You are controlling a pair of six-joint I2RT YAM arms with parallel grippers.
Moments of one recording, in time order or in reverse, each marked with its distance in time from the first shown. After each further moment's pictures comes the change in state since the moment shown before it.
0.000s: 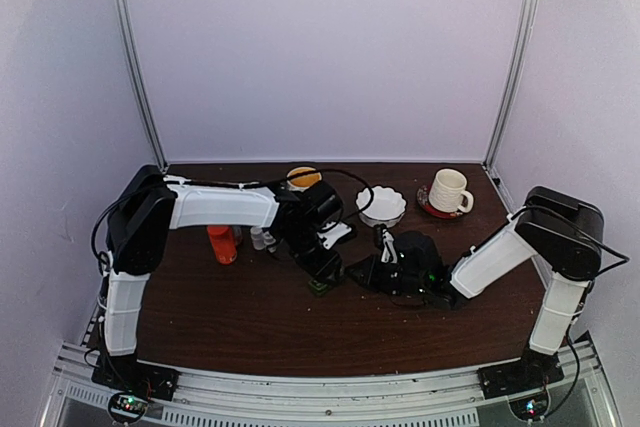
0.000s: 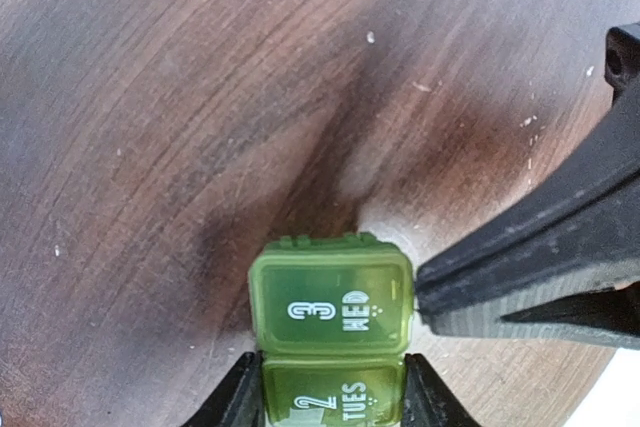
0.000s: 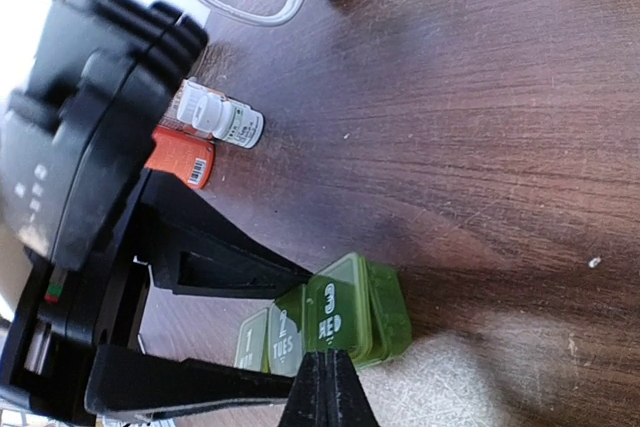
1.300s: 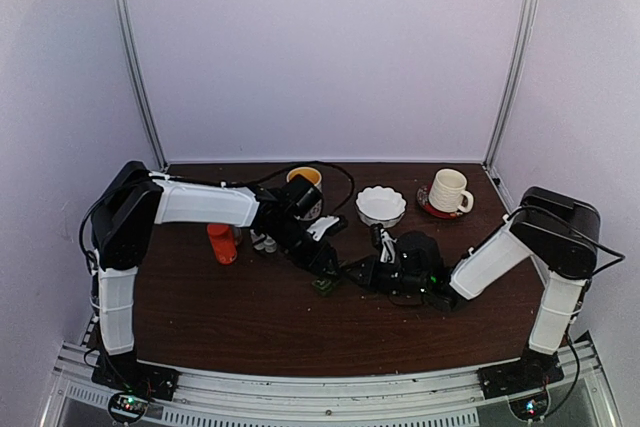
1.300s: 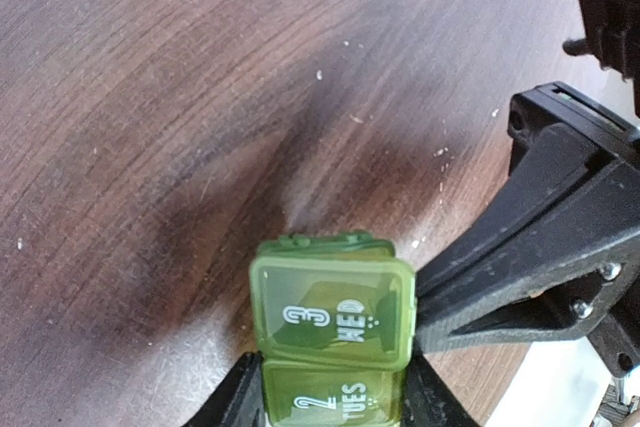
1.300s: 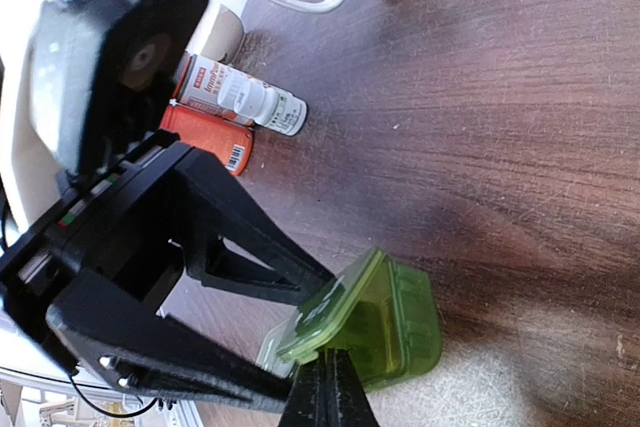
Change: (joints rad) left arm 0.072 -0.081 -0.158 0.203 0.261 -0.116; right arm 0.002 0.021 -0.019 0.114 -0.080 0.008
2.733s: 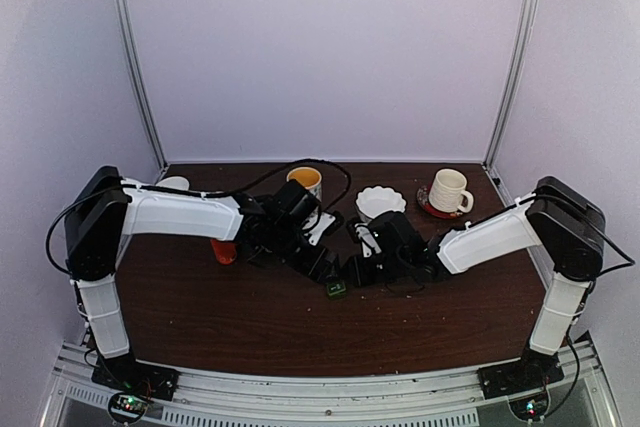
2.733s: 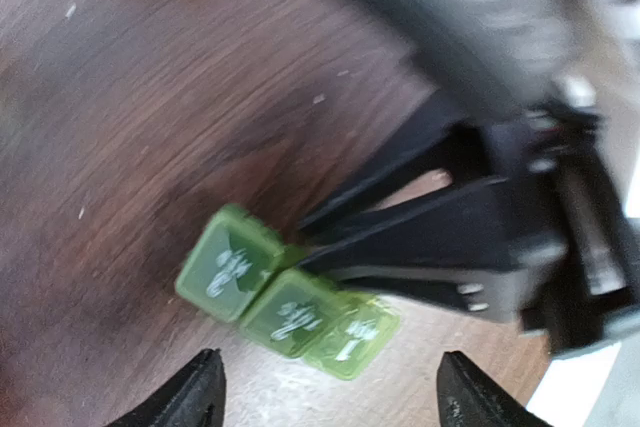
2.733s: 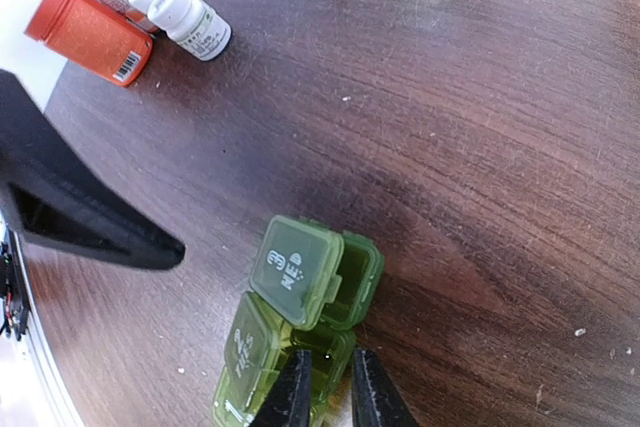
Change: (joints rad) left arm -0.080 -0.171 -0.156 0.120 -0.235 -0.060; right arm 0.002 -0.031 0.285 -0.672 0.068 -0.439
